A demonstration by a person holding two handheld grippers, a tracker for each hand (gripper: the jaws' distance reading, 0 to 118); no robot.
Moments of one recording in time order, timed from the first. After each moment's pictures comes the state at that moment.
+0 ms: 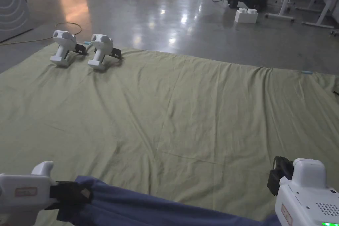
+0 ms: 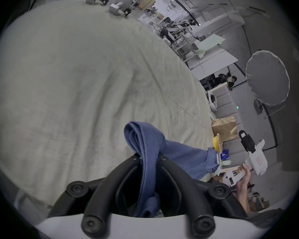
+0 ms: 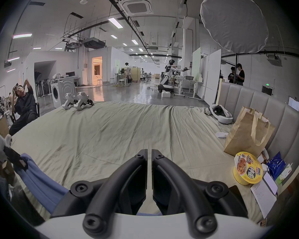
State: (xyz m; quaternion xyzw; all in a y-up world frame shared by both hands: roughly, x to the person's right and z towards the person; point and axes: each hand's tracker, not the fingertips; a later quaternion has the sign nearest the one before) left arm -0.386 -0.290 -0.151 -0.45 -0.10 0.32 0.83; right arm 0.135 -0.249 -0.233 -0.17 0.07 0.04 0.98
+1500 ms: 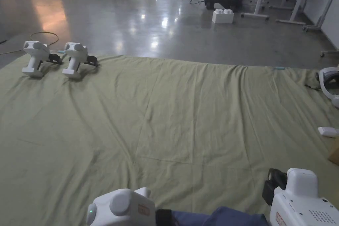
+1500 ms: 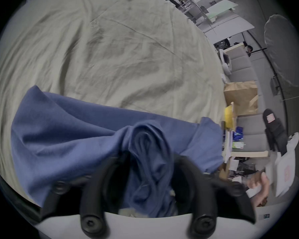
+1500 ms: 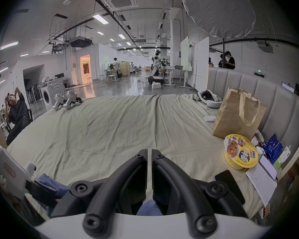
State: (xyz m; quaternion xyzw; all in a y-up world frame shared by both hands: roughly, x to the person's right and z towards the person) left arm -0.124 -0.333 -0.225 -0.59 -0.13 0.28 0.75; right arm 0.184 -0.267 -0.222 -0.21 0.02 0.00 0.98
